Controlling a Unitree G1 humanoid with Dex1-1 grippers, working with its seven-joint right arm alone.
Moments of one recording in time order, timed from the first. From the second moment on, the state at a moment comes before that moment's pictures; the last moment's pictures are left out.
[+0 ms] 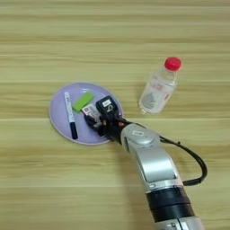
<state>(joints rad) -0.15 -0.32 0.08 0.01 0.04 0.49 0.50</state>
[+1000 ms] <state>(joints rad) -0.22 -0.28 -0.10 -0.28 0.11 0.58 0.38</state>
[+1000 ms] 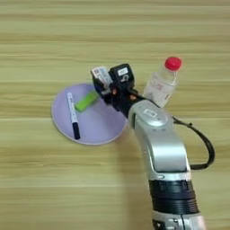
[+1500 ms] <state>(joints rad) -0.24 -0.36 -0.37 -0.52 0.17 0.59 0.29</state>
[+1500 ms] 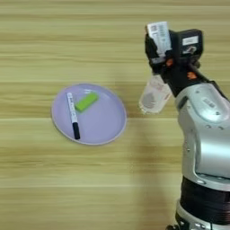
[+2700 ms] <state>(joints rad) -0.08 -0.41 -0.51 0.07 0.17 0.45 0.29</state>
